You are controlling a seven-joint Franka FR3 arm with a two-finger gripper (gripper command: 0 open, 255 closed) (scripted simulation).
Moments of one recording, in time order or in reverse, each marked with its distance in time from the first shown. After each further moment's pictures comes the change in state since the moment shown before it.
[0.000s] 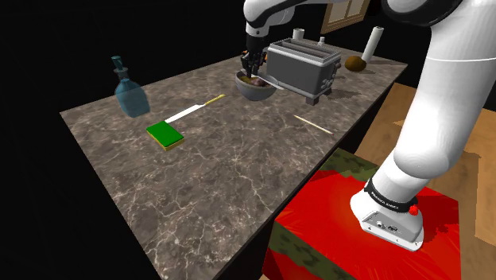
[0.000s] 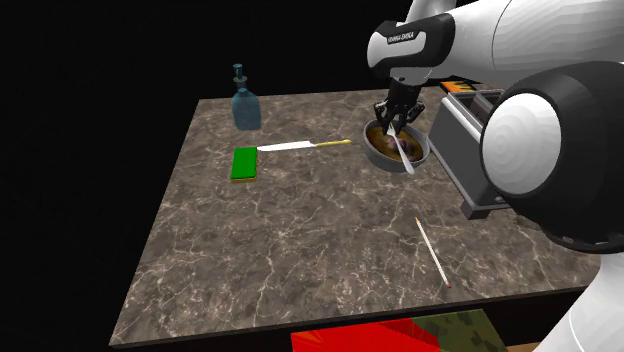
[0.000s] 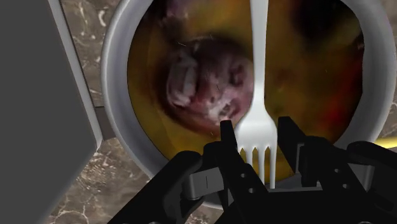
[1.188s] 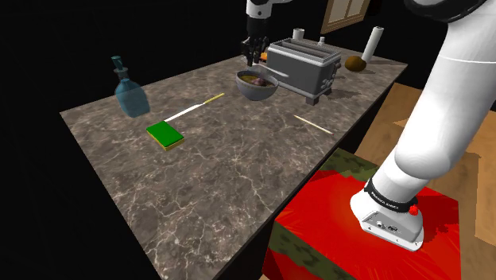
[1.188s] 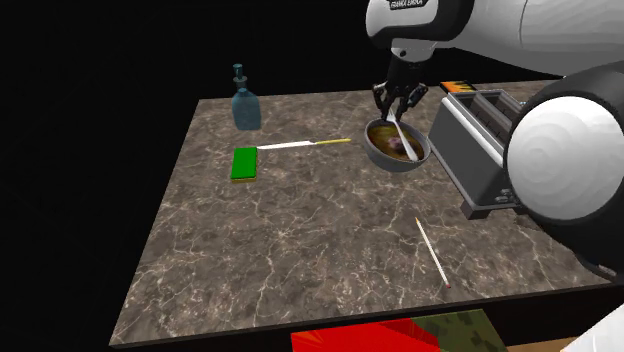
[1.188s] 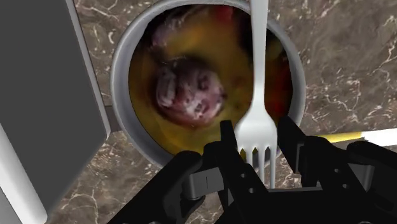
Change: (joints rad) arm 0.020 -0.095 0.011 0.035 -0.008 -0.142 0.040
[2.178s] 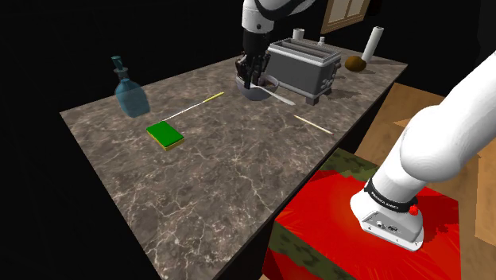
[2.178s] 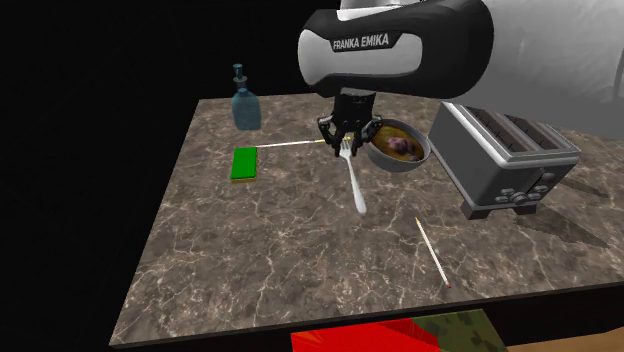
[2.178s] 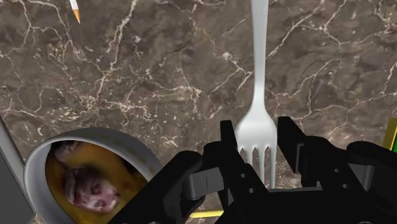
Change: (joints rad) arm 0.137 -0.375 0.142 -0.448 0.011 0.080 0.271
